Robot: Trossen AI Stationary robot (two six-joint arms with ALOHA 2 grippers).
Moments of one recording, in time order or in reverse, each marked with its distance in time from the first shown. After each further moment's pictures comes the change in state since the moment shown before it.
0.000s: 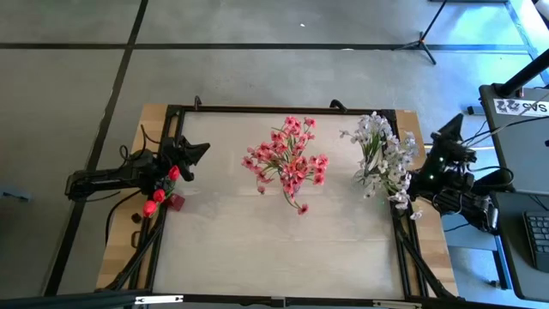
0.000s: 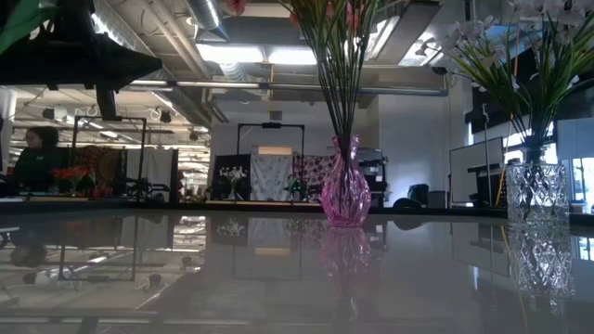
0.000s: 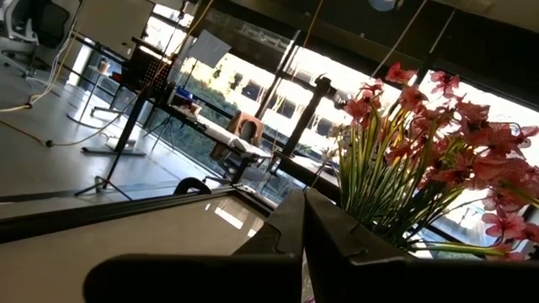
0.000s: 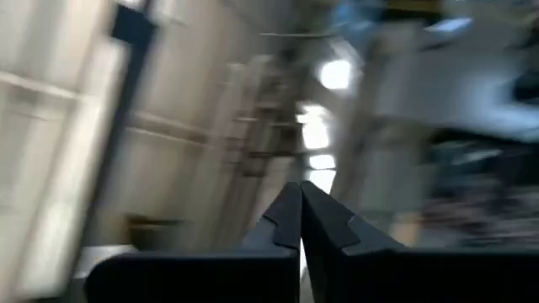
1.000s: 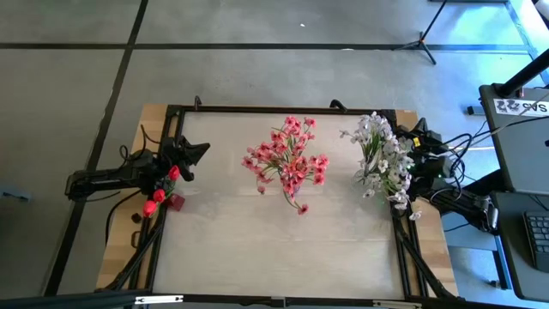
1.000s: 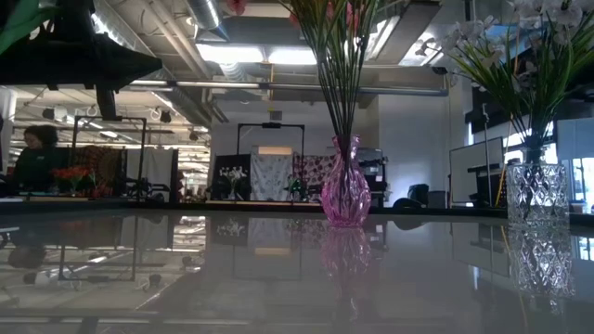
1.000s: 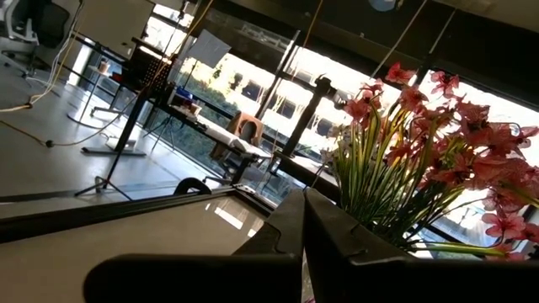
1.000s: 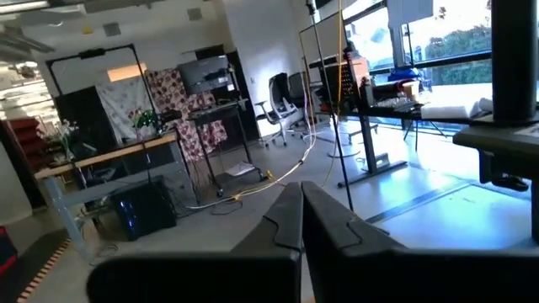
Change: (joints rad) left arm 0.000 0.000 0.000 0.001 0.000 0.000; right arm 0.000 0.000 -0.002 -0.757 0.630 -0.600
